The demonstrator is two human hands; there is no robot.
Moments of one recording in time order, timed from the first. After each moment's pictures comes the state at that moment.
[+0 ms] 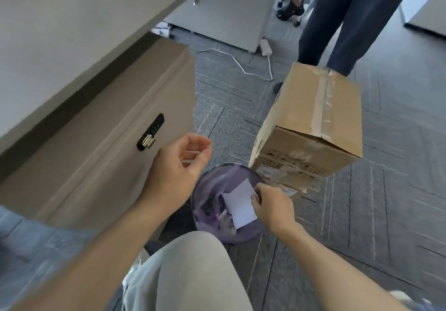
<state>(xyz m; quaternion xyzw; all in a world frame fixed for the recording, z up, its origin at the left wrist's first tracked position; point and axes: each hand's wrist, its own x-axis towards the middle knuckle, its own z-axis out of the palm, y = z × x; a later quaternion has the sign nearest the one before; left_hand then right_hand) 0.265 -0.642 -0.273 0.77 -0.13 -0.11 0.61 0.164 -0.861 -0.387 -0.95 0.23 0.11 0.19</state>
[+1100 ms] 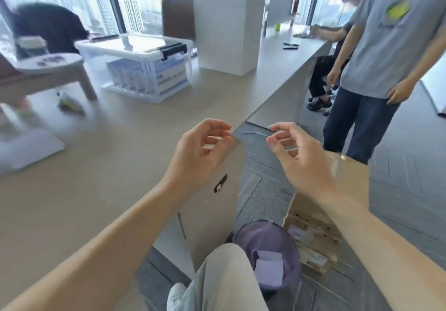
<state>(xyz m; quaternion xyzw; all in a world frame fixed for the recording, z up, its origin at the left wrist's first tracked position) 0.193 -0.558 -0.011 0.77 -0.21 0.09 0.60 0.156 -0.781 -0.021 -0.86 -0.04 -0.24 0.45</state>
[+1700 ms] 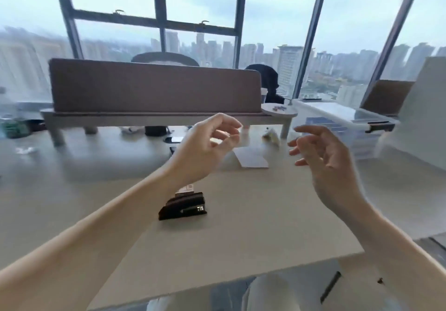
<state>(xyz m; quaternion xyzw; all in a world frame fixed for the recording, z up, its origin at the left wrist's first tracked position) 0.027 -0.217 0.095 0.83 -0.01 0.33 0.45 0.136 -0.444 0.088 -0.70 -0.38 -0.12 0.59</state>
